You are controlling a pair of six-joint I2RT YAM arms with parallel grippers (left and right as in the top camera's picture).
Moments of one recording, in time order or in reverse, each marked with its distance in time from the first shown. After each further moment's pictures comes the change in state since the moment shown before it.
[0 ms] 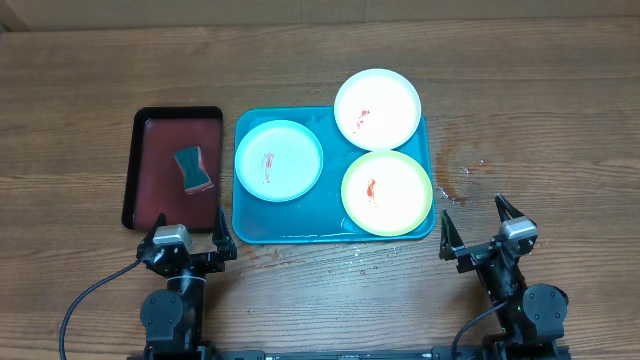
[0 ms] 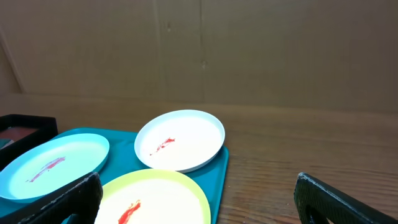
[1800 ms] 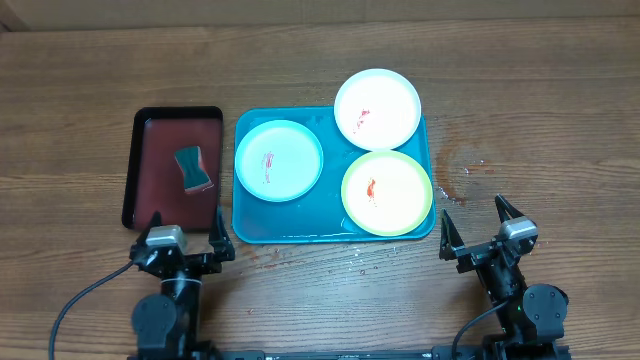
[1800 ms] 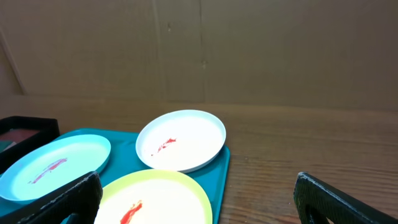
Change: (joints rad) left arm 0.000 0.000 0.115 -0.087 0.015 0.000; right arm 0.000 0.000 0.002 0.000 0.000 0.013
